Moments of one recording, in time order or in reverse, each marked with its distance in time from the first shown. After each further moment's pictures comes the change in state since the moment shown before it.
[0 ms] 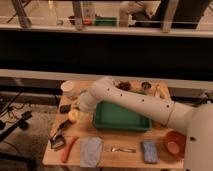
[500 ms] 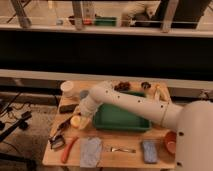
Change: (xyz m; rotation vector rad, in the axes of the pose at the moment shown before) arm 0.017 0.028 0.027 -0.102 -0.001 0.053
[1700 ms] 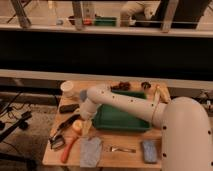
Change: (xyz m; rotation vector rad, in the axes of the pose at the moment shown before) arm 0.034 0.021 0.050 -0.168 0.018 0.039
